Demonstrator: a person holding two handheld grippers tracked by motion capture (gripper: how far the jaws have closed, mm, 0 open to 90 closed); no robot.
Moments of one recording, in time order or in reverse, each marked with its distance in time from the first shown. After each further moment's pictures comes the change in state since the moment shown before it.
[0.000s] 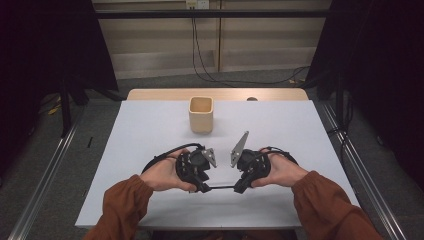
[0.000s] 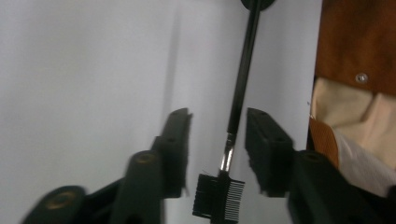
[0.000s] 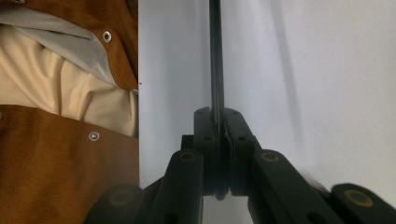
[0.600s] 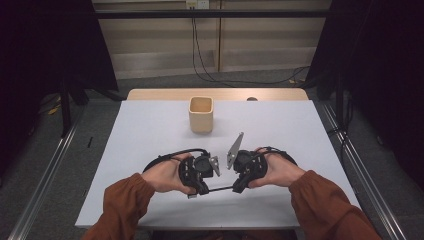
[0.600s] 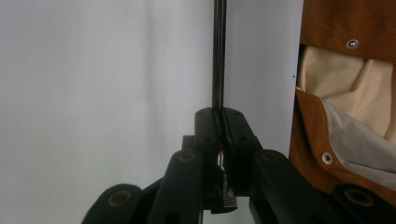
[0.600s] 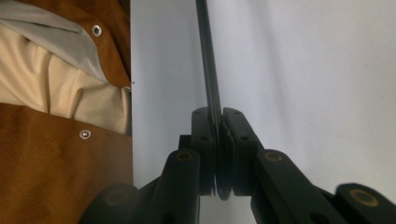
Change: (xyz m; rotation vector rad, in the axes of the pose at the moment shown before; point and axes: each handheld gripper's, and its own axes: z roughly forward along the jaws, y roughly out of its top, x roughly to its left) left arm -0.013 0.010 0.006 0.161 -0.035 0.101; right arm 0.004 0.010 0.003 0.044 -0.036 -0.024
